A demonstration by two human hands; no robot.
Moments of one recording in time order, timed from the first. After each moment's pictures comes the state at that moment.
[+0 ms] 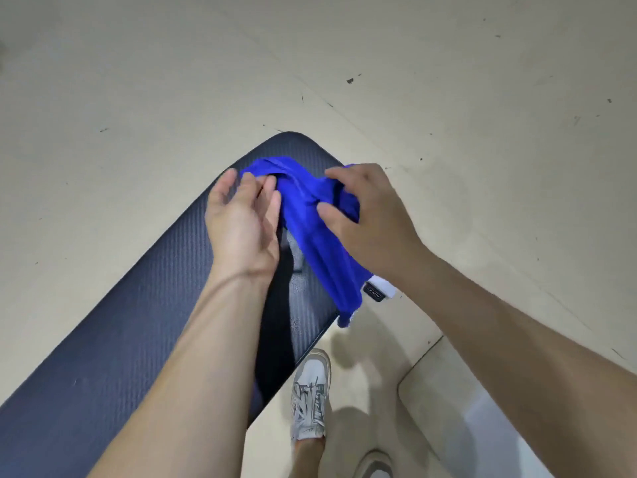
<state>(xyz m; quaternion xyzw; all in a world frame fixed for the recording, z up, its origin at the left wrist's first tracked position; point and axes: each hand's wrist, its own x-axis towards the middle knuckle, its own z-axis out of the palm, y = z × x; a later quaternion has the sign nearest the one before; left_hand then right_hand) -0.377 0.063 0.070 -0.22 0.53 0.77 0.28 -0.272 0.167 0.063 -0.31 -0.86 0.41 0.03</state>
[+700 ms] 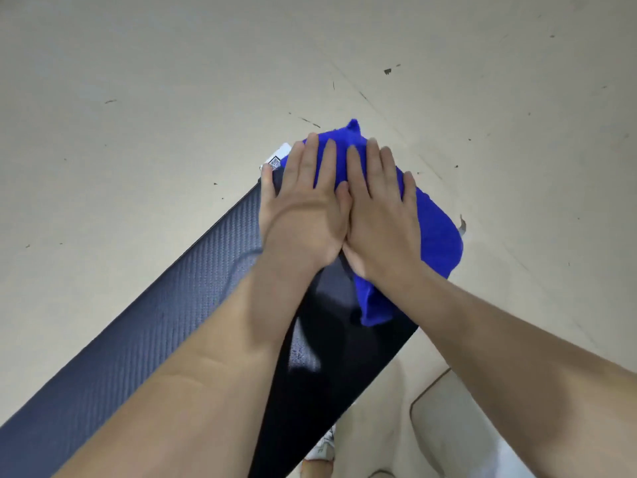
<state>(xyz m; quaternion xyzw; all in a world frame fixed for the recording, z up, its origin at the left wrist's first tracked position) -0.429 0.075 -0.013 0.35 0.91 0.07 0.19 -0.352 0.151 -0.023 -0.30 -0.94 0.09 -0.09</state>
